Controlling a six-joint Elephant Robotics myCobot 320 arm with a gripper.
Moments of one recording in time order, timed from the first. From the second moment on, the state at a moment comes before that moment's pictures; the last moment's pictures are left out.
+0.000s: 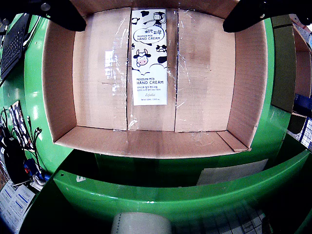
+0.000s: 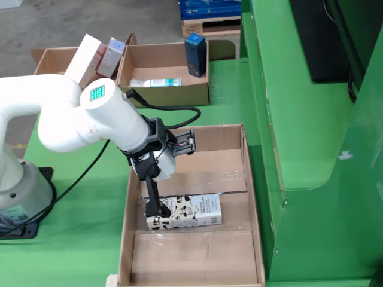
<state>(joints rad) 0.06 -0.47 -1.09 0.33 1.54 0.05</state>
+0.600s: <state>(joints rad) 0.04 -0.54 -1.14 0.44 1.56 0.03</state>
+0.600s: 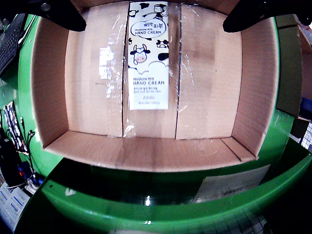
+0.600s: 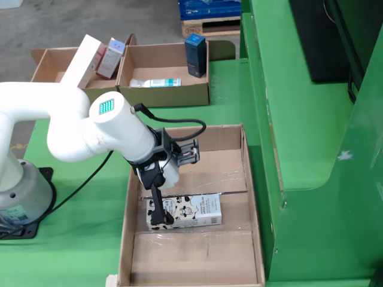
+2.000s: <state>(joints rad) 0.03 -0.62 -1.41 0.72 1.56 0.00</state>
